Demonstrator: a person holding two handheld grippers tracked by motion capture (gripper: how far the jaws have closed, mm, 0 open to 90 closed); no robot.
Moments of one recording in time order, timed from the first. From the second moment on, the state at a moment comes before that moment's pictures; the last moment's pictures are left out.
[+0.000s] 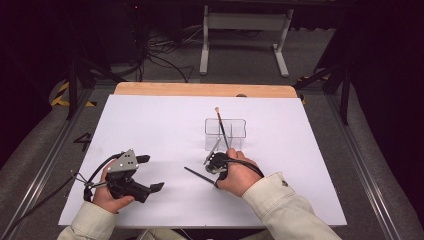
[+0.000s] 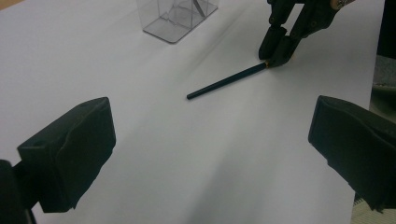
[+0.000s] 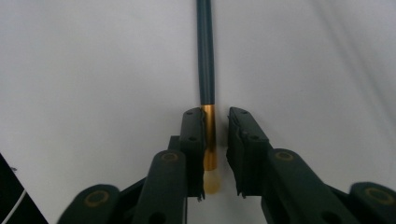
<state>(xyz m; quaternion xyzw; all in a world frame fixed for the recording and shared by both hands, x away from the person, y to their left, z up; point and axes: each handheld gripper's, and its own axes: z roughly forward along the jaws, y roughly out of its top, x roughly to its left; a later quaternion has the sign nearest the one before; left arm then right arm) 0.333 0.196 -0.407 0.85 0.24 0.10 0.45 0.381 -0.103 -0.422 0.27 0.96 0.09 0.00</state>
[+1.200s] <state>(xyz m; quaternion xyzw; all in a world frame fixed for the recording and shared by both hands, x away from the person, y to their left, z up) 0.339 0.182 -0.407 0.87 0.19 0.09 0.45 0.374 -0.114 -0.382 0.16 0.98 0.09 0.03</state>
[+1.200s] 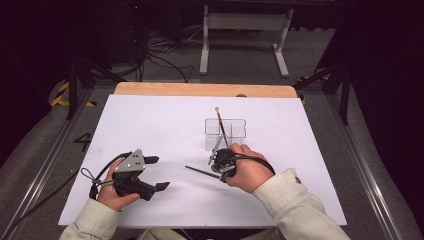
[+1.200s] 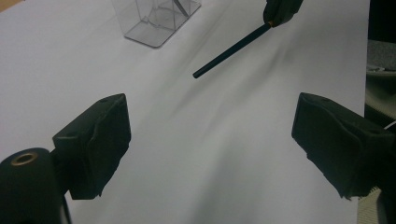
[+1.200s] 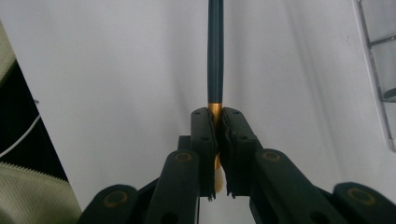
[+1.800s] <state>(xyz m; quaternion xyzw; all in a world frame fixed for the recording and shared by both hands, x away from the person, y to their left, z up) 0.342 0.164 -0.403 0.88 0.15 0.07 0.44 0.362 -0.112 -0.363 0.11 0.99 0.08 0.03</state>
